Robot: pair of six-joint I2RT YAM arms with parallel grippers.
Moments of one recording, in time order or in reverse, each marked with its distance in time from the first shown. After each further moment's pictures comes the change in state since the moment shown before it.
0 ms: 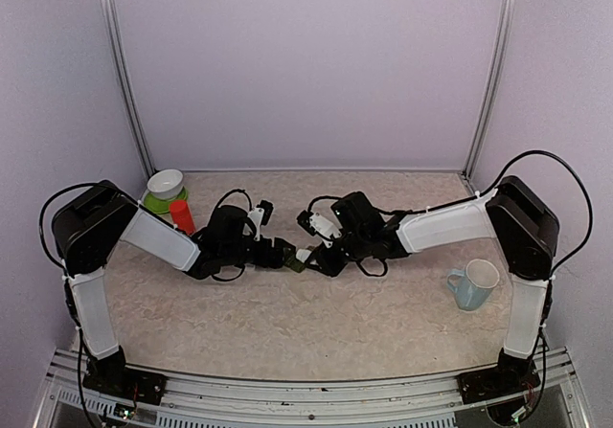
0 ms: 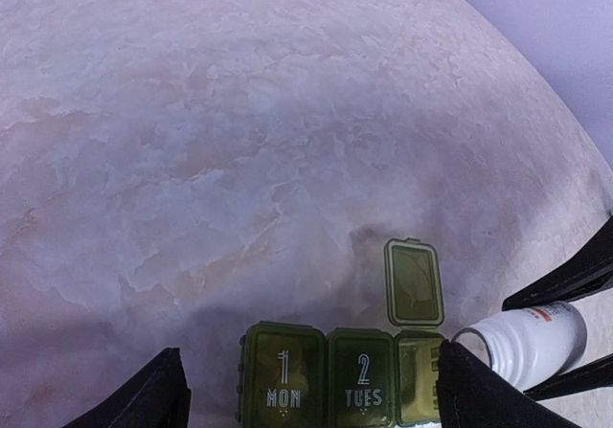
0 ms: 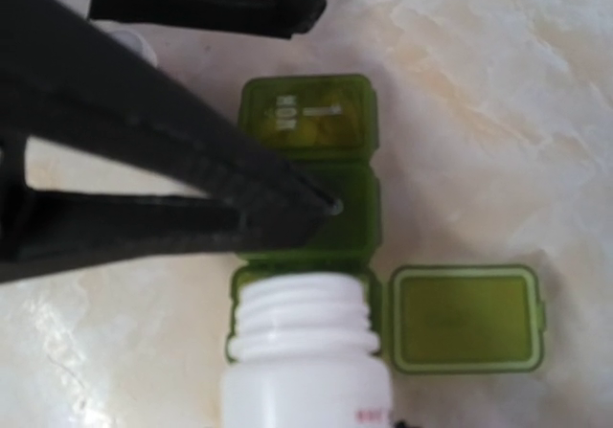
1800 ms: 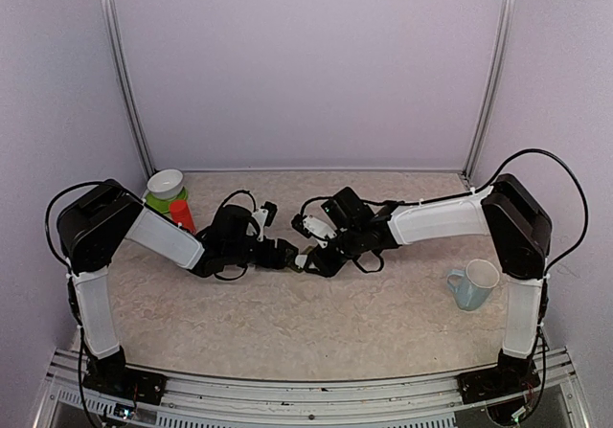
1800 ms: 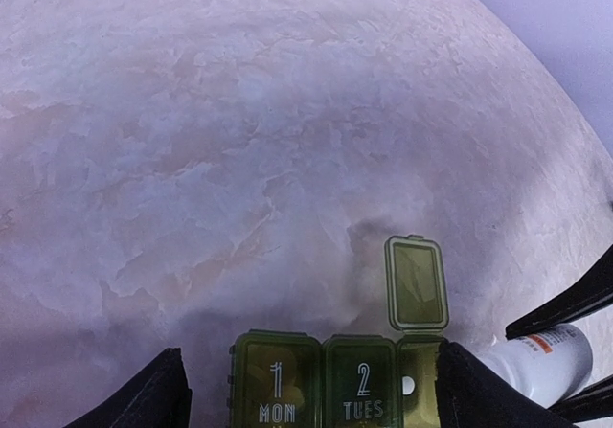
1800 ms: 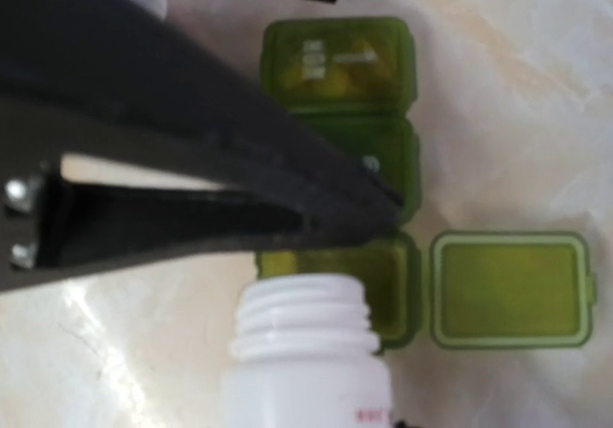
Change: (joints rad) left arm -0.002 0.034 0.038 -0.033 0.022 0.009; right arm 0.013 0.043 0.130 -0.214 -0.005 -0.003
